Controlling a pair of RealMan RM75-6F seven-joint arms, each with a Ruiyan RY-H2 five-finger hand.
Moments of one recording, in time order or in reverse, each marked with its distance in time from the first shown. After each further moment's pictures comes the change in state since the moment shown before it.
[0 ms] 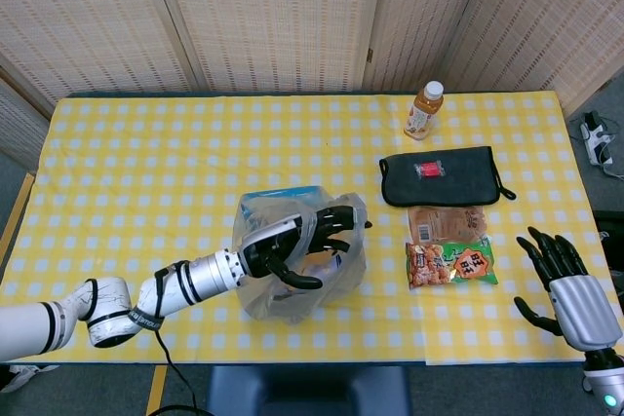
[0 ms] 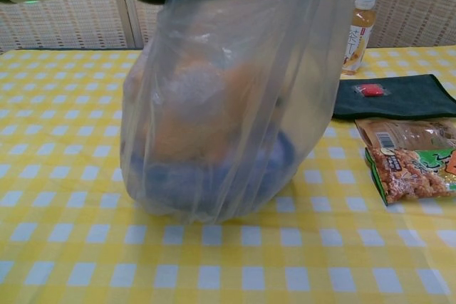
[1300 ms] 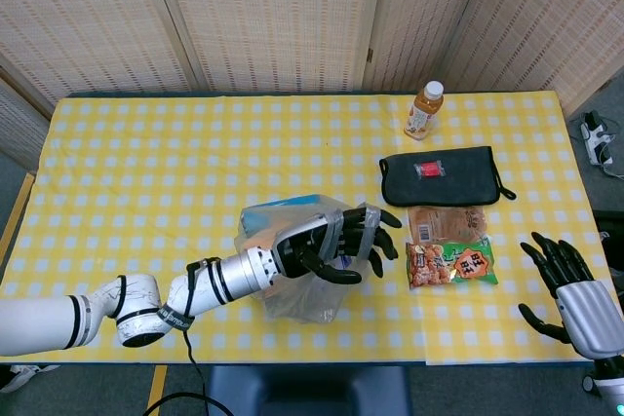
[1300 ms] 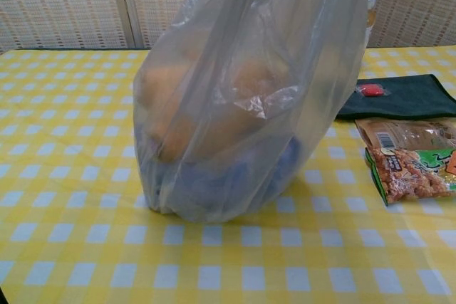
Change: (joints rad) left arm -0.101 -0.023 -0.095 -0.086 -0.216 -0.065 0.060; right arm -0.013 0.034 -0.025 0.001 -0.038 0.024 0.057
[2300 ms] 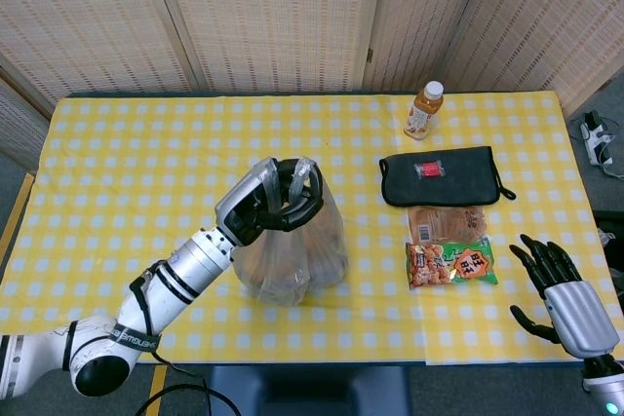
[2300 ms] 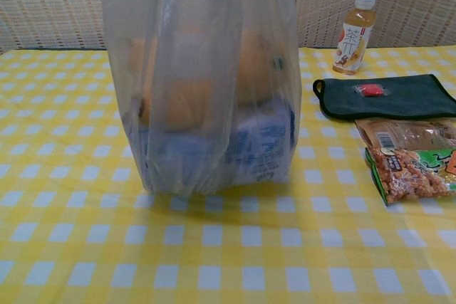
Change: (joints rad) left arm 0.189 0.208 -0.306 -0.361 -0.626 0.002 0.823; right arm 0.011 -0.012 -0.005 -0.014 -0.006 -0.028 -0.039
